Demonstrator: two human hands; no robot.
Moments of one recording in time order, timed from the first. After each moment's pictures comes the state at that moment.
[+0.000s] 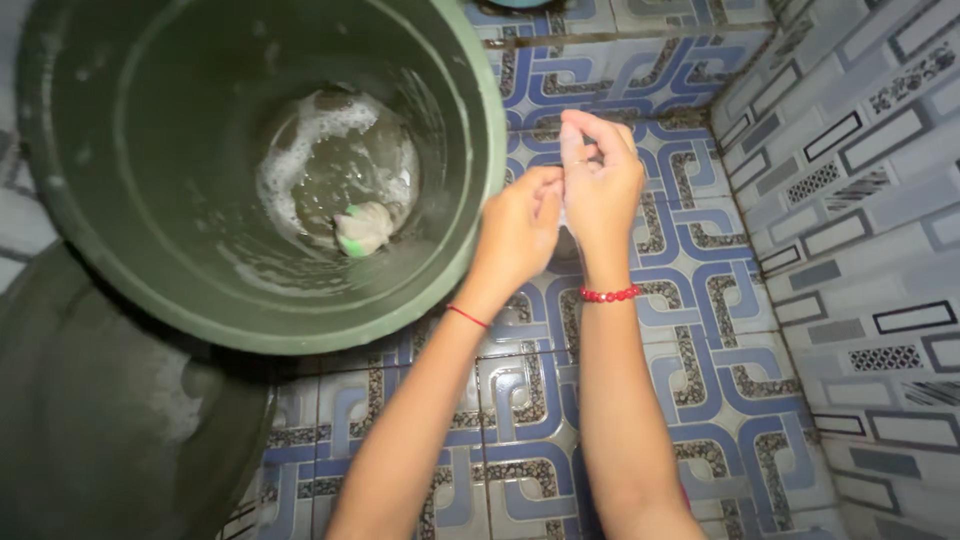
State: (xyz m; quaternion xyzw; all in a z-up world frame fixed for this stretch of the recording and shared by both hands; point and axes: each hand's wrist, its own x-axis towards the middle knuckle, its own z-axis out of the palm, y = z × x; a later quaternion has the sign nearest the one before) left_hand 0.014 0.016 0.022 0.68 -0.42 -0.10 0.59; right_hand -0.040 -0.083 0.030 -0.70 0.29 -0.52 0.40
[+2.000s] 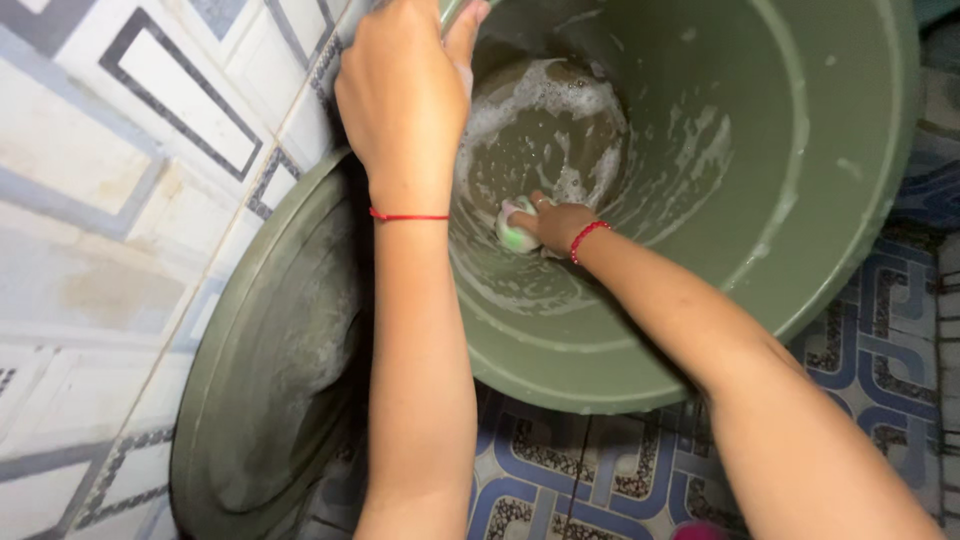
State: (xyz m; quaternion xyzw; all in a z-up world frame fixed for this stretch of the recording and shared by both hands) left_hand 0.300 0.246 0.096 0.86 -0.19 0.35 0.33; right_hand 0.263 0.033 -0.154 -0.96 -0.08 0.26 -0.02
